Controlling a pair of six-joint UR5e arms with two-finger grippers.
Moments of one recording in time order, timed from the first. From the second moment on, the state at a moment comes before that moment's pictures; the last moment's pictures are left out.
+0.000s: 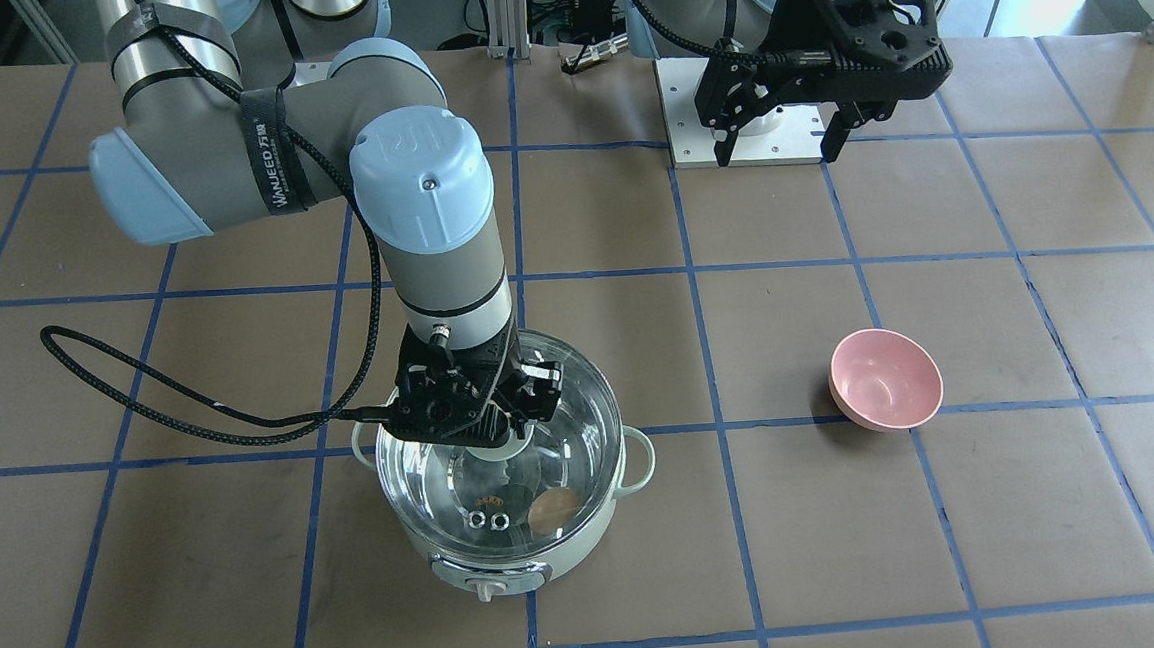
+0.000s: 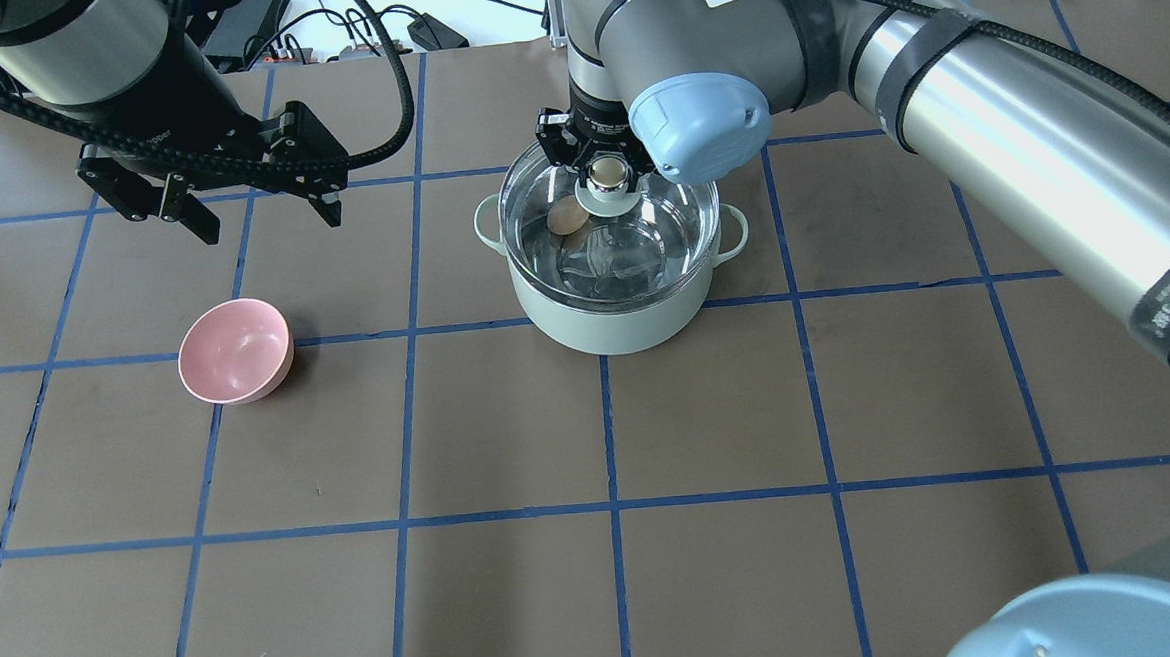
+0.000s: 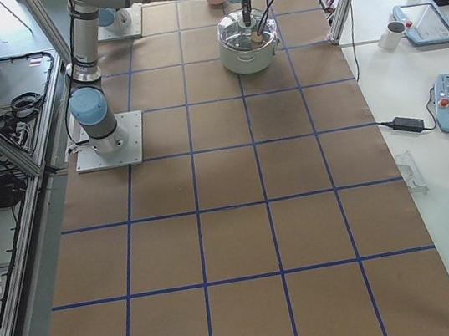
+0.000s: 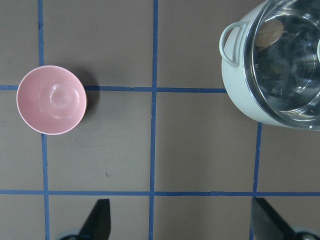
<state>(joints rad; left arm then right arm) -1.60 -1.50 -1.52 -1.64 1.55 -0.07 1.88 -1.15 1.41 -1.97 -1.55 0.50</state>
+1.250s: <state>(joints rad) -1.60 -1.50 -1.52 -1.64 1.55 -0.07 1.87 -1.17 1.40 -1.96 -1.55 0.41</state>
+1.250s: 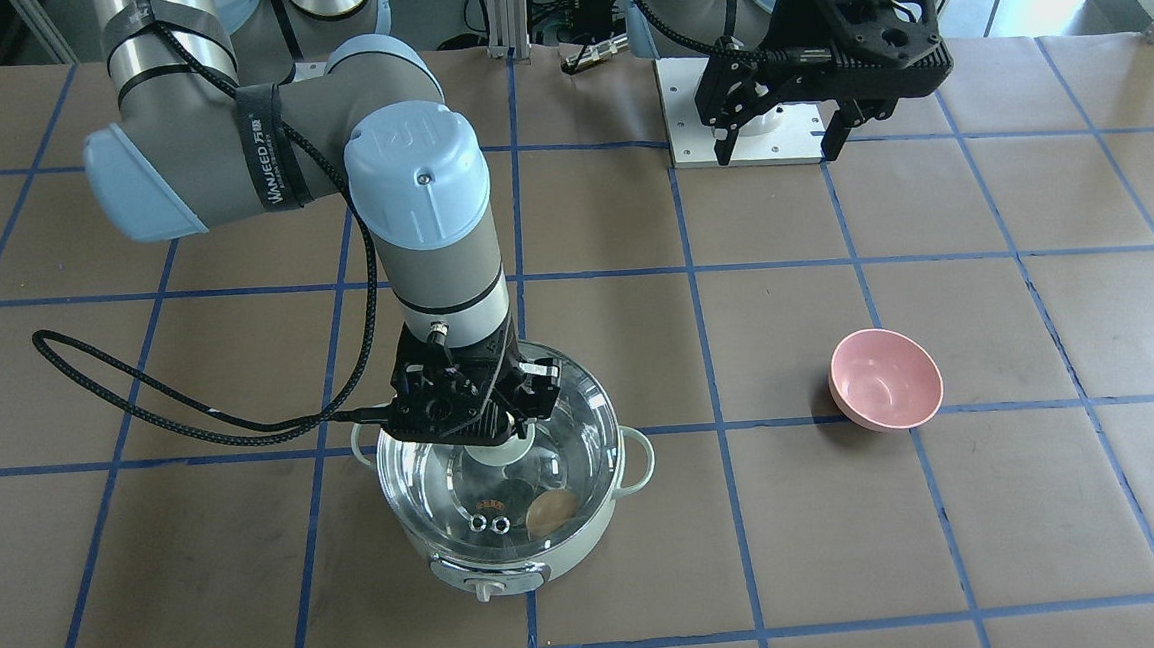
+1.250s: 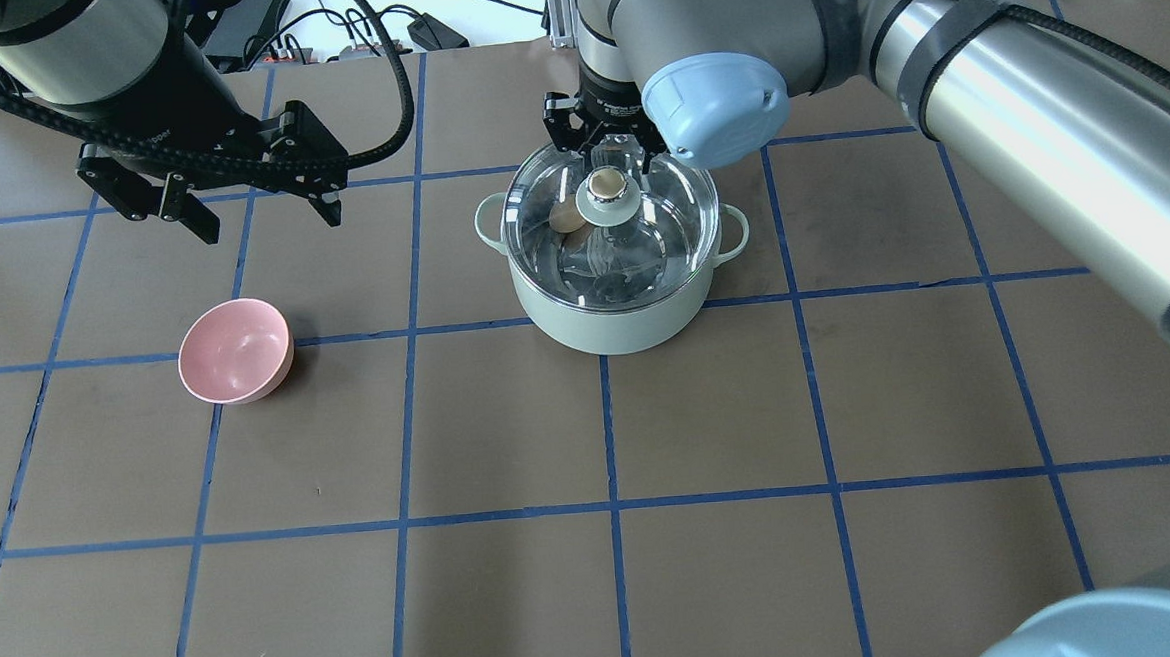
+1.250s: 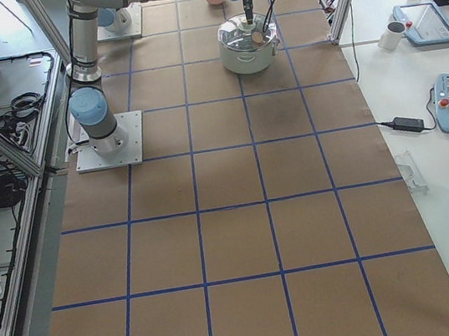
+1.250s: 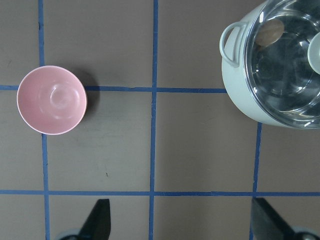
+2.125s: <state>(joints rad) -1.60 -1.50 -1.52 -1.64 1.55 -0.07 1.59 -1.46 1.40 -1.64 -1.53 -0.06</state>
